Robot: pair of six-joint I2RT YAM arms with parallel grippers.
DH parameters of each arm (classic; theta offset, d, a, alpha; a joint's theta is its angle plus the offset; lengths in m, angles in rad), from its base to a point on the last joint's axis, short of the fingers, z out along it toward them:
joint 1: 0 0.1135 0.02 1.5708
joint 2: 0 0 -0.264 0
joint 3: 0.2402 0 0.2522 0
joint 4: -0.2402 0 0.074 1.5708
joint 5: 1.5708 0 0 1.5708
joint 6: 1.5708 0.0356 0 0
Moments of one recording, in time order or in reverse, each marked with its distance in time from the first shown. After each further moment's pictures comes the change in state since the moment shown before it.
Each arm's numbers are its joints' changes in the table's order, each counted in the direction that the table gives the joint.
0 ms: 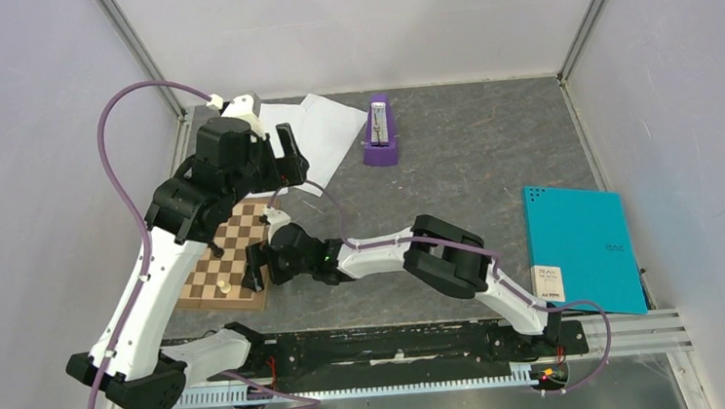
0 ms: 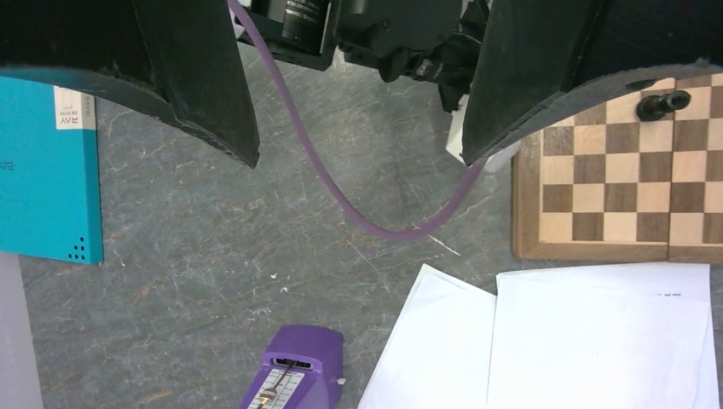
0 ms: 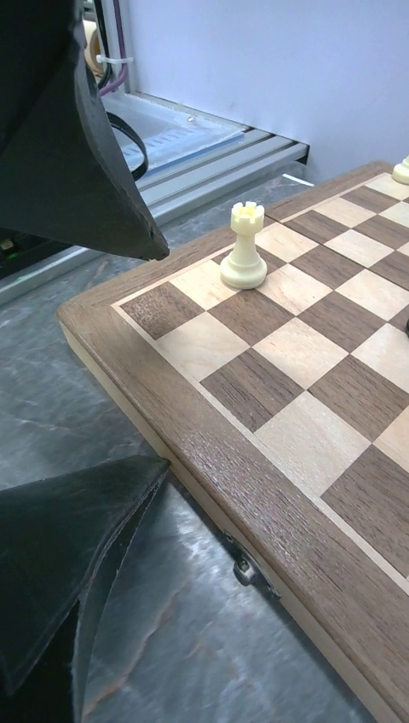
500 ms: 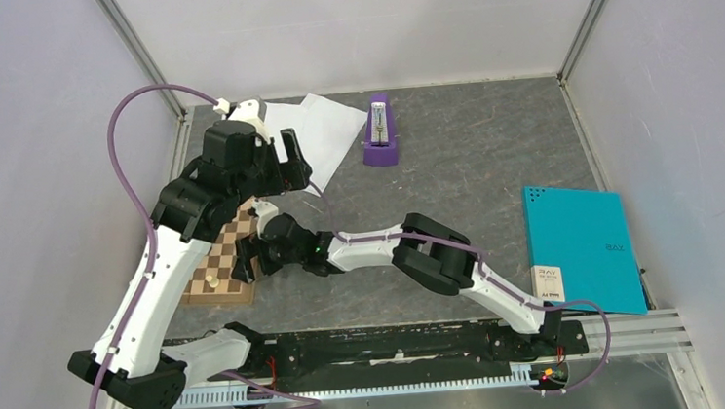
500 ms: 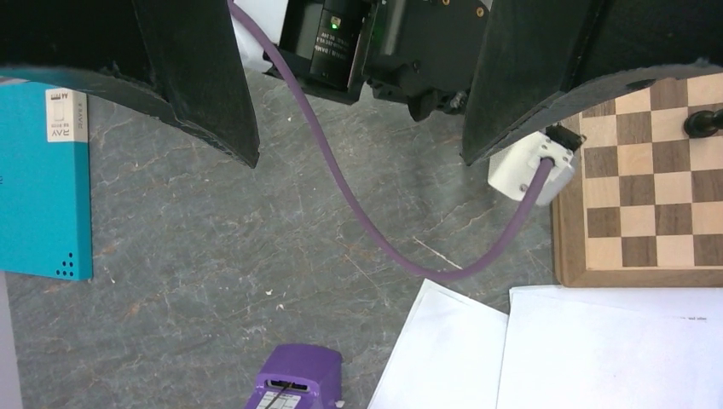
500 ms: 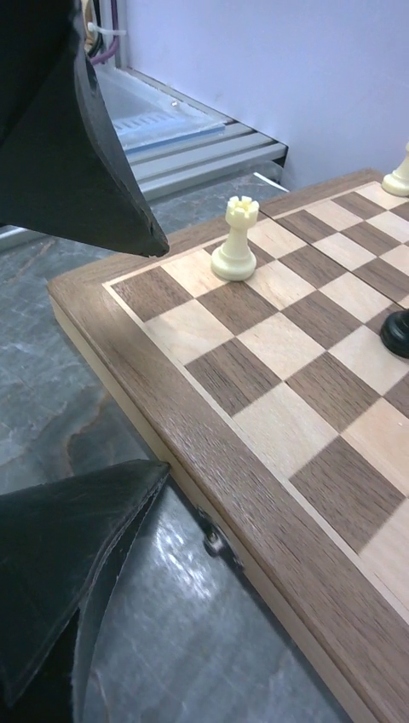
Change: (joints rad) left arm 0.000 0.000 -0.036 0.001 0.012 0.000; right arm -0.033 -0.132 0.182 0.030 -0.049 -0.105
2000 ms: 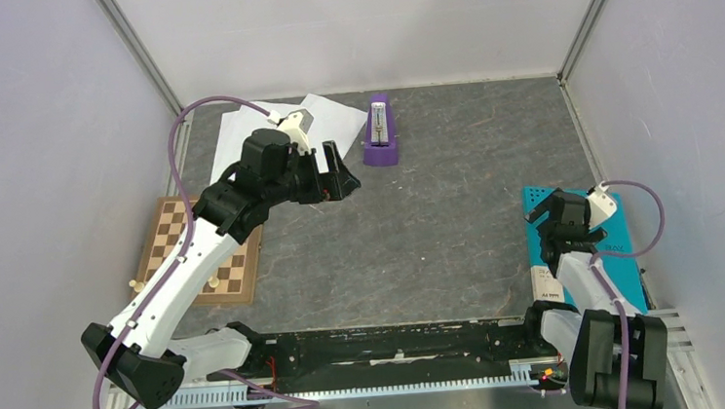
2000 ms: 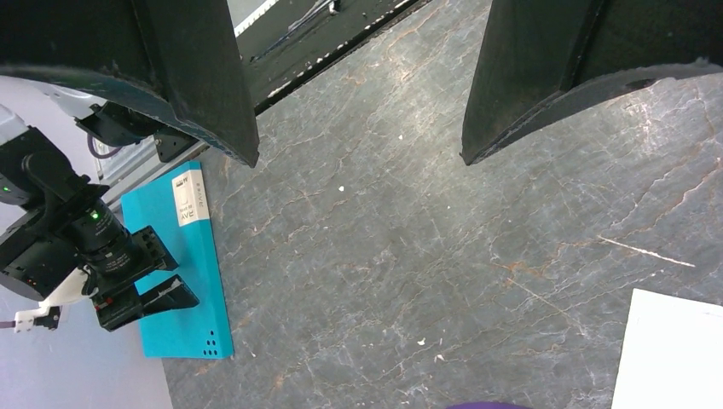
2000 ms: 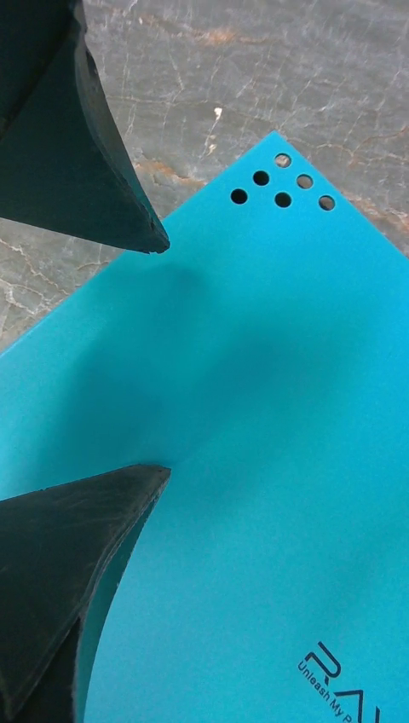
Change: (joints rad) left arm -0.089 -0.036 -0.208 0.286 0.297 -0.106; right arm -1.376 1.450 -1.432 -0.365 0.464 -0.065
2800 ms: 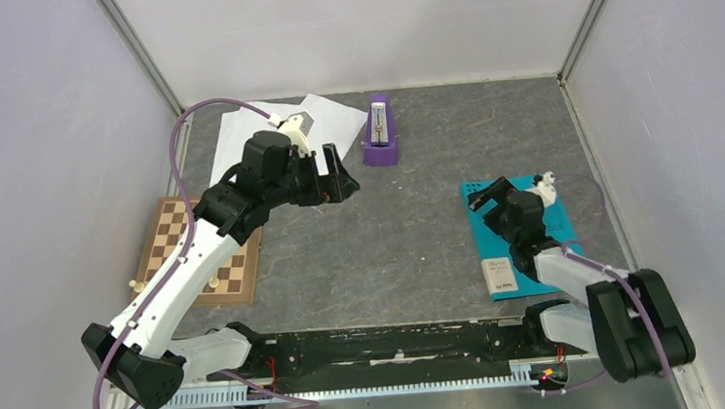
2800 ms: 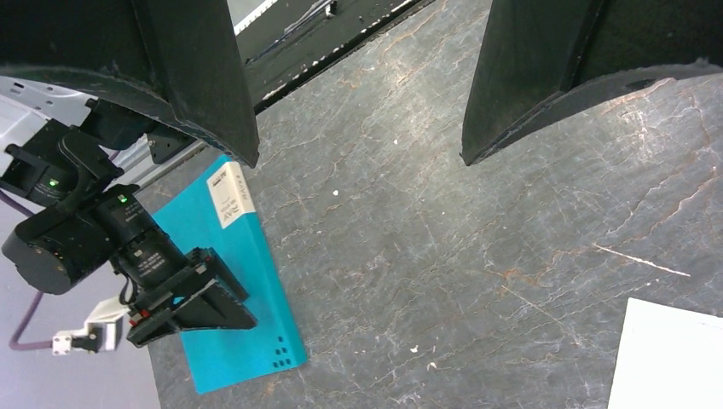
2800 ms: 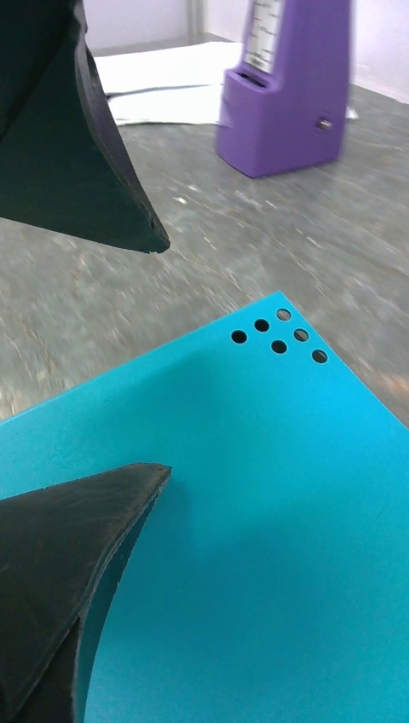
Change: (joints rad) left arm 0.000 0.004 -0.016 -0.004 -0.006 0.000; right arm 0.322 -0.138 -0.105 0.473 -0.247 0.271
